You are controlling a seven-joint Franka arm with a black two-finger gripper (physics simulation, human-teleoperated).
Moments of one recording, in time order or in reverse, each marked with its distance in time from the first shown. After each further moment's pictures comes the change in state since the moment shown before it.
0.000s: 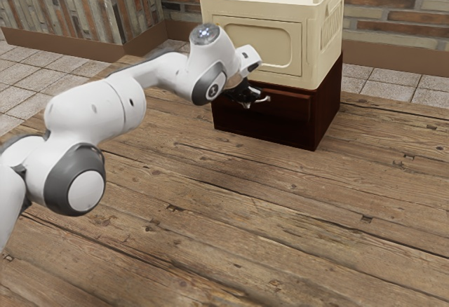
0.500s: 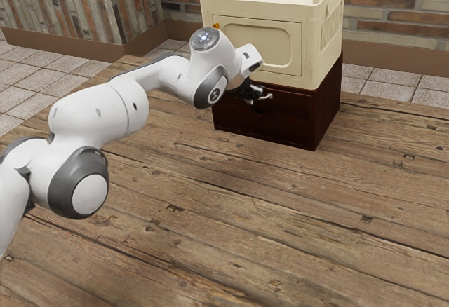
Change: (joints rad) arm -0.011 0.024 0.018 0.015 0.000 0.083 0.001
